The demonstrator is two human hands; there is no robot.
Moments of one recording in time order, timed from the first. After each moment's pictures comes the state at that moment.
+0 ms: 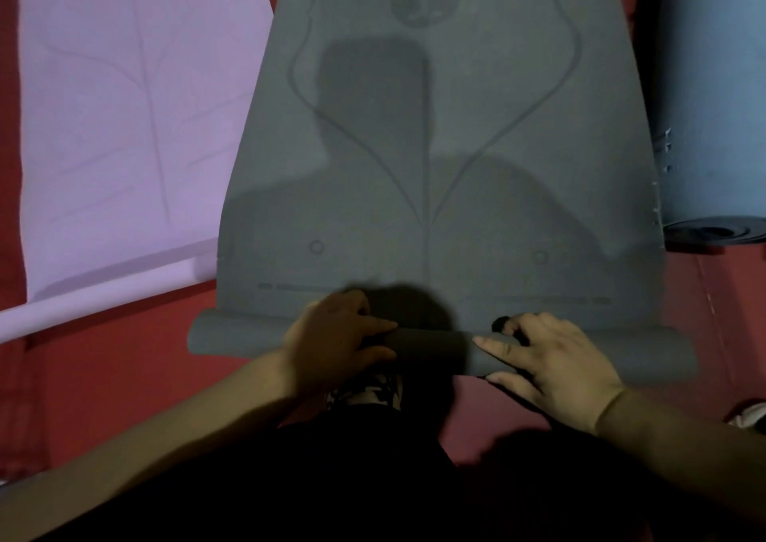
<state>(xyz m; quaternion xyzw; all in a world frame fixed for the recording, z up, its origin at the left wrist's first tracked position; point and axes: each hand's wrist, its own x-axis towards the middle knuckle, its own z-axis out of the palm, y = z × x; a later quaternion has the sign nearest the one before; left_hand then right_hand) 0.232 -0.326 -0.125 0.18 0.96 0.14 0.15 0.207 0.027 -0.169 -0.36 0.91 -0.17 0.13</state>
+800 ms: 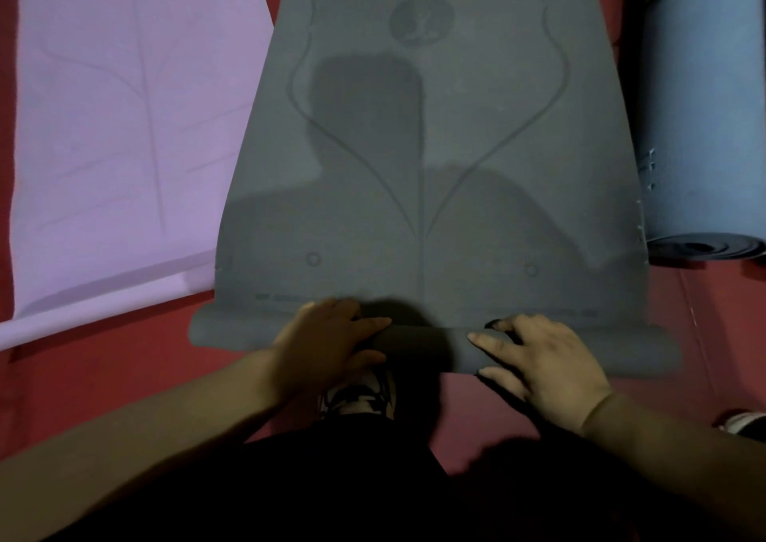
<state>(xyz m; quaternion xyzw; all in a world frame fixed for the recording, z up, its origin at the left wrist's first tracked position) 0.229 -0.336 -0.136 0.22 0.96 0.07 0.14 0.199 0.023 -0.163 -0.33 0.92 -0.16 0.13</state>
